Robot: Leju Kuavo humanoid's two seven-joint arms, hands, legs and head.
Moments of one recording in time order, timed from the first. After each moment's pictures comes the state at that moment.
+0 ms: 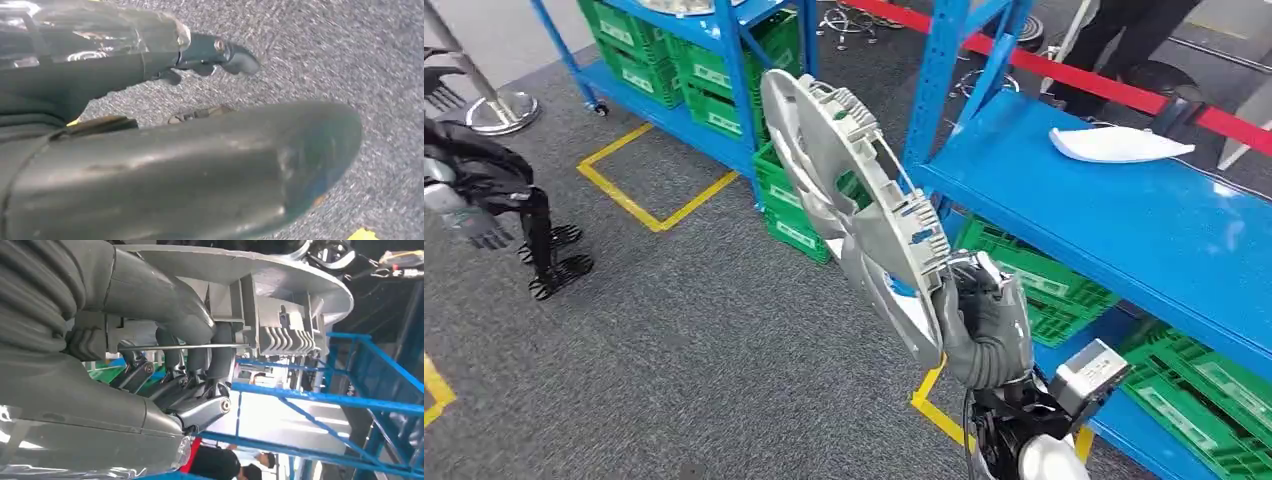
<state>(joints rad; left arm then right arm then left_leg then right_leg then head) -0.11 -0.02 -0.83 -0.20 0.66 0.14 -0.10 -0.01 -0.23 0.55 -2.03 -0.10 -0.25 -0.23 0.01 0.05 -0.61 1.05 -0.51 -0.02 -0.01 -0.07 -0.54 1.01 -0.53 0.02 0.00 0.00</state>
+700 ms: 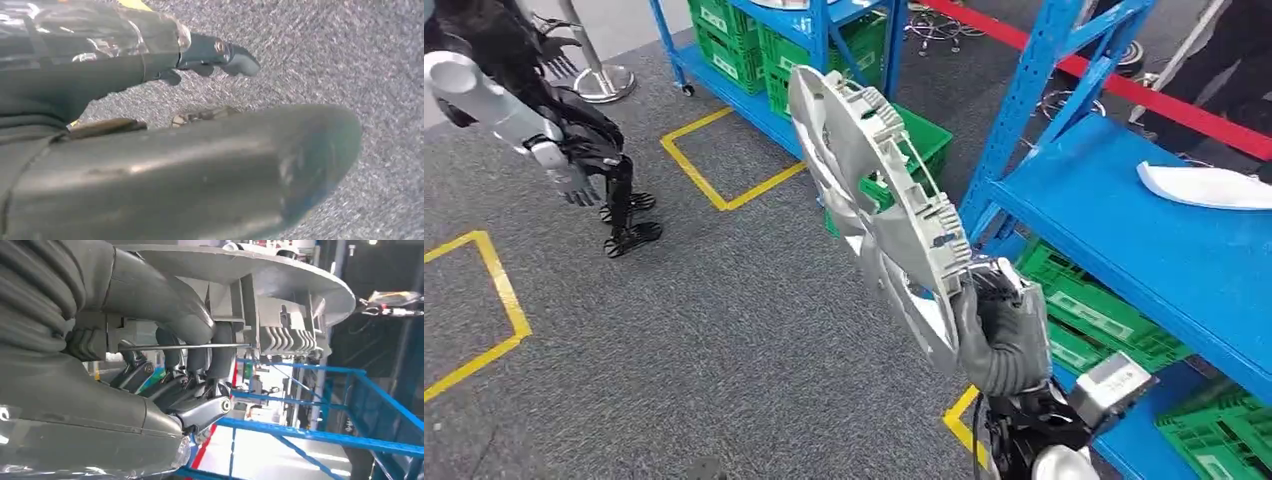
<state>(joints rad) -0.11 -0.02 -0.83 -0.20 0.65 0.14 -0.10 -0.01 -0.23 0.55 -2.03 -0.10 -0.25 -0.23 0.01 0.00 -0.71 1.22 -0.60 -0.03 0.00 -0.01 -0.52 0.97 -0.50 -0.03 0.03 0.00</state>
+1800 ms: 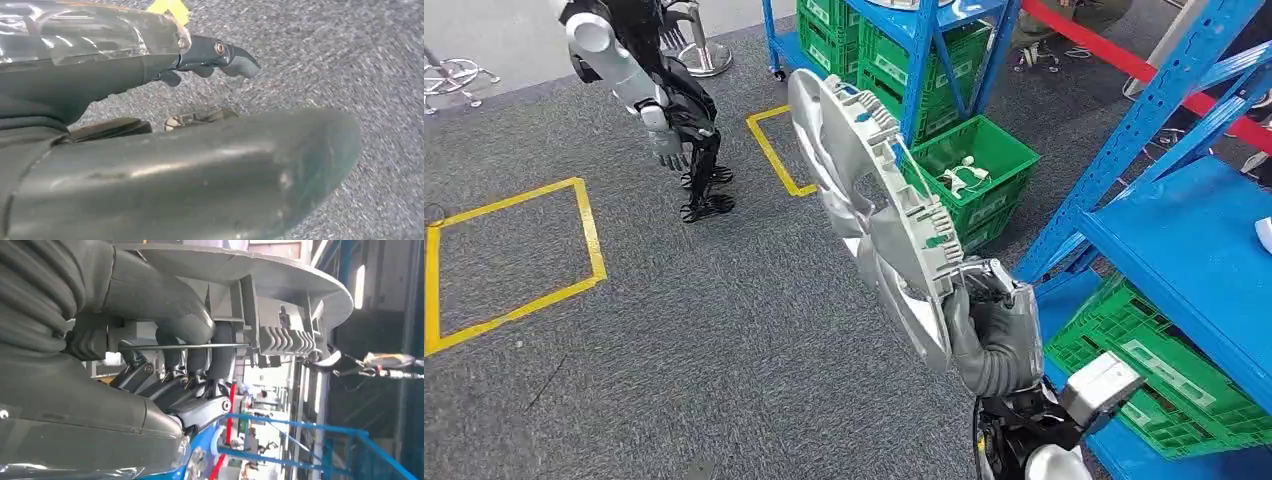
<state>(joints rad) -0.11 -0.02 -0.84 -0.20 0.64 0.14 -0.10 0.00 -0.22 0.55 -2.02 -0.09 -0.25 -0.25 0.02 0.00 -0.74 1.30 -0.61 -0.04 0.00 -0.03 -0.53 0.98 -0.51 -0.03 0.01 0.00</state>
